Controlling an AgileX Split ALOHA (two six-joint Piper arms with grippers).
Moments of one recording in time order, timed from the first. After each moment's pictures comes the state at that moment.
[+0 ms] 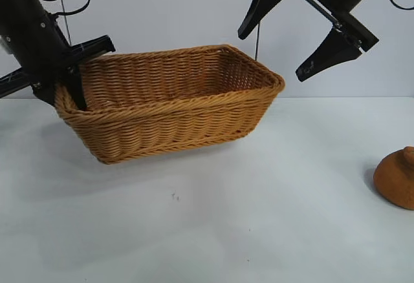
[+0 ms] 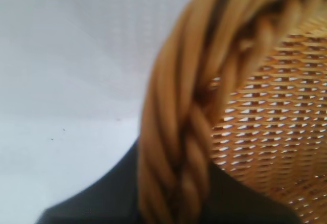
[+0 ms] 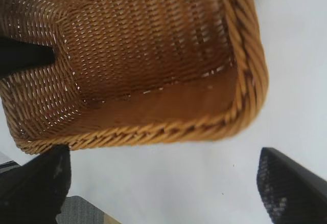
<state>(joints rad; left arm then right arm) -0.19 2.05 -1.56 -0.34 1.01 -0.36 0.22 1.83 -1.49 0.61 1.07 -0.15</state>
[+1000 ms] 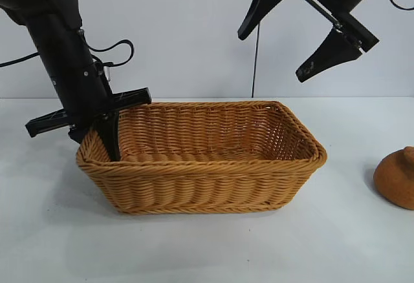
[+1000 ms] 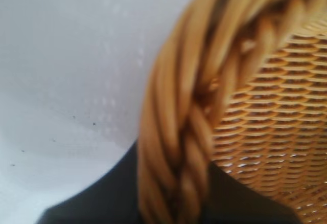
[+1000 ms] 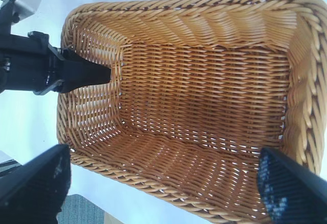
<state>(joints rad) -0.27 2.21 -1.60 -0.34 1.02 -0.26 0.22 1.83 -1.49 0.61 1.07 -0.15</state>
